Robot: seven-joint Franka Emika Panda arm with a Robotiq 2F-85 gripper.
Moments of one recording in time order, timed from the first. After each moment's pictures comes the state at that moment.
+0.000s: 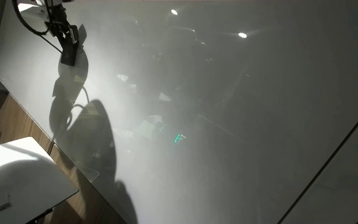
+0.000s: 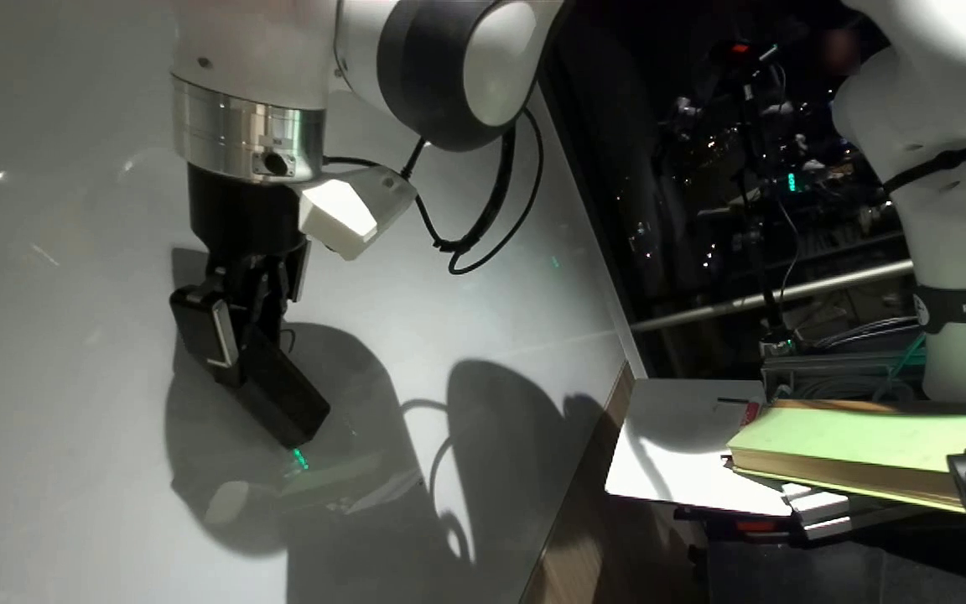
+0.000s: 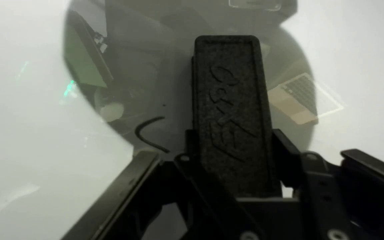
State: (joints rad) arm 0.28 0.06 0.36 -1.99 -0.85 2.53 0.88
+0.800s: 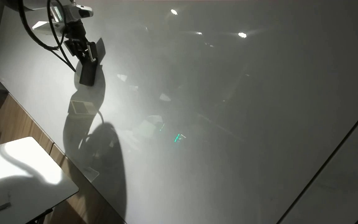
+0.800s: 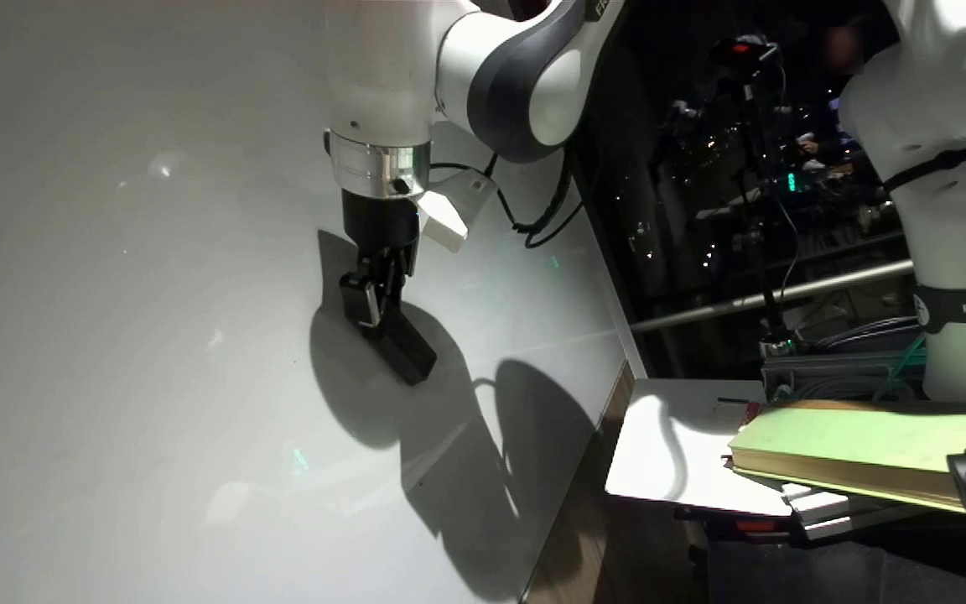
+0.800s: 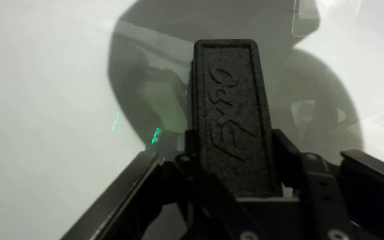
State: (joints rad) arm 0.20 -0.11 0.22 -2.24 -0.83 2.55 0.87
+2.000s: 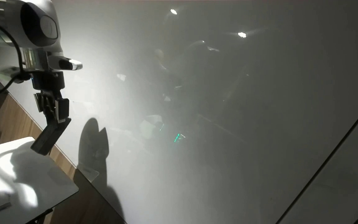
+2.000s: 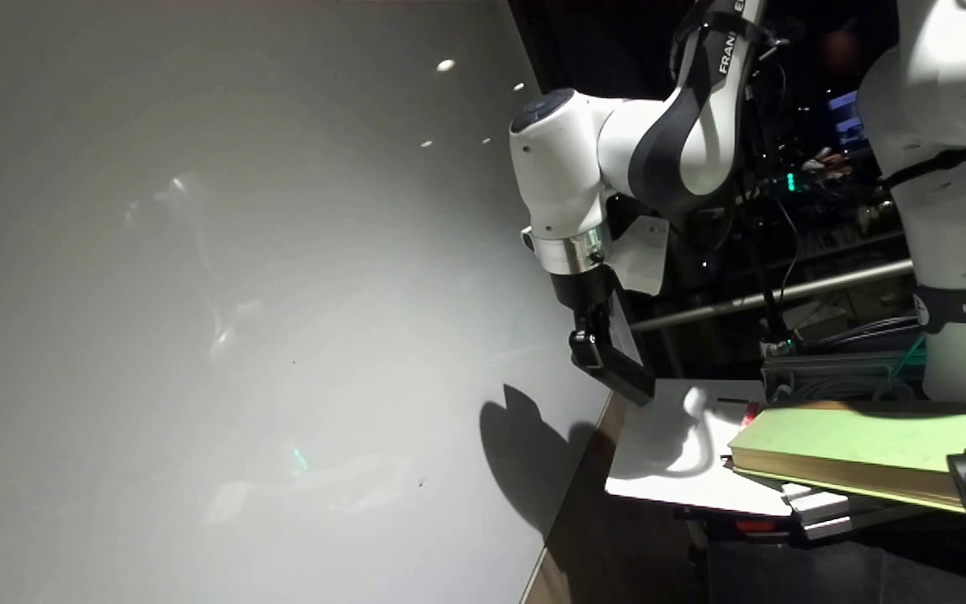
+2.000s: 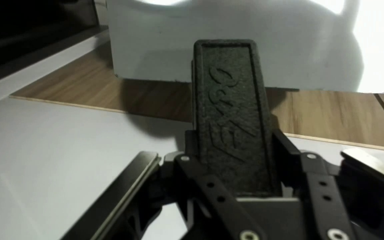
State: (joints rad) arm 0.01 -0.27 0.19 -2.76 -0.62 2.58 0.75
